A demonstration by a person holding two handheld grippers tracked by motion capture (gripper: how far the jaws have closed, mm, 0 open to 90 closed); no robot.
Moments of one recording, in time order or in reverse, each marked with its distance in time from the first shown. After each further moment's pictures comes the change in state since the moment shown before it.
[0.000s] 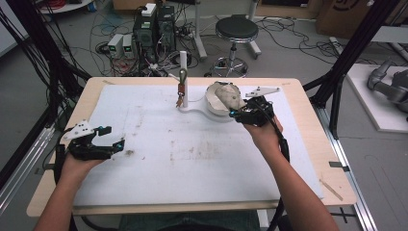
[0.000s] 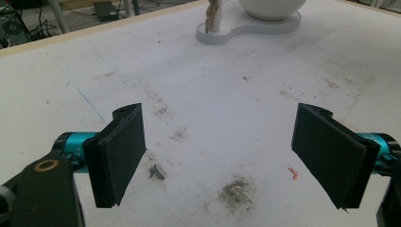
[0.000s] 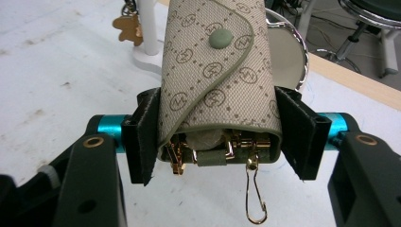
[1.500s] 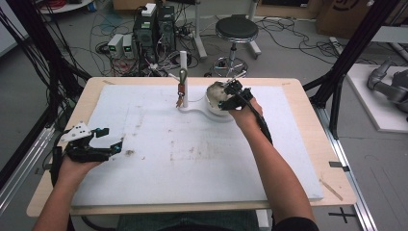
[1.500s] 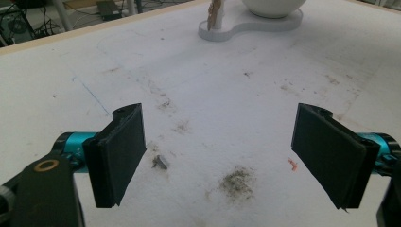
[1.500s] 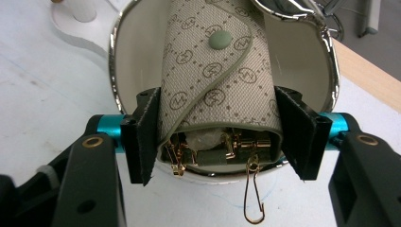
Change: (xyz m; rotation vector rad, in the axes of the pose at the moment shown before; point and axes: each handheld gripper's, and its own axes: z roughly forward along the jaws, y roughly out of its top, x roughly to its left) left arm -0.001 -0.004 -0.007 0.007 0.010 0.005; right arm -0.005 0.040 0.089 0.268 -0.113 -0.076
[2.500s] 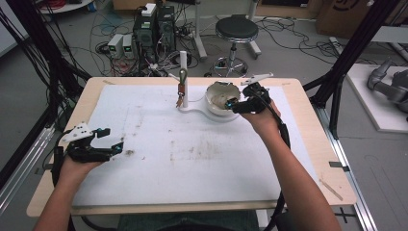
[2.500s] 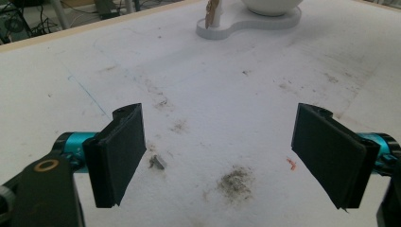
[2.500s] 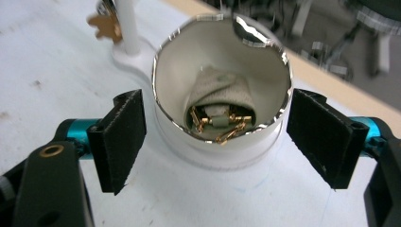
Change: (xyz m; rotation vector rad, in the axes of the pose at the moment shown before) left arm -0.001 -0.001 0.003 0.006 -0.006 0.000; right arm -0.017 -0.035 -0.068 -0.238 0.099 0.004
